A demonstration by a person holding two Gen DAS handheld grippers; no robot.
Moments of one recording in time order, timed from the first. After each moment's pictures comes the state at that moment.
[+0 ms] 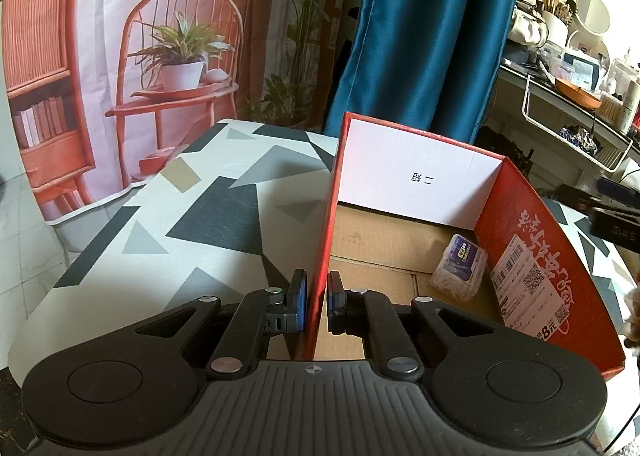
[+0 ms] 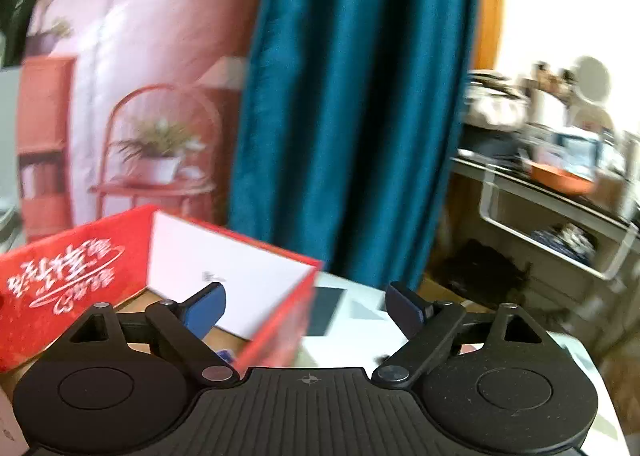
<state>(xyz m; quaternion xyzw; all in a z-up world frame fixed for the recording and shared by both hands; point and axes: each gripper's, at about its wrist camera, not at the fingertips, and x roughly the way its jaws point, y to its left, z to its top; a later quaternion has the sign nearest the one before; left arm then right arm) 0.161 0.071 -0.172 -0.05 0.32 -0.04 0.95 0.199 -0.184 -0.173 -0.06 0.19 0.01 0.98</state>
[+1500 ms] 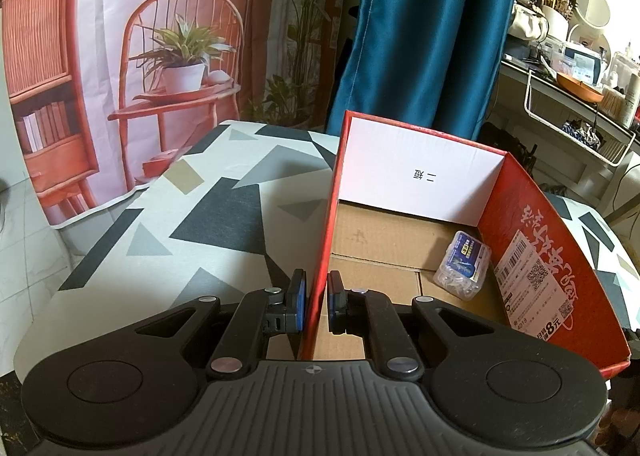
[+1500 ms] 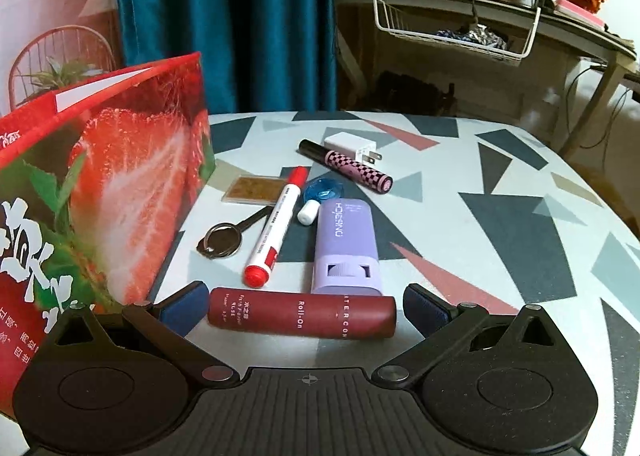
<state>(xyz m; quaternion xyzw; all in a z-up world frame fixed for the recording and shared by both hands) 0.159 0.069 -0.171 -0.04 0.32 -0.04 0.95 0.146 -0.221 -0.289 0.07 0.34 -0.12 0.93</state>
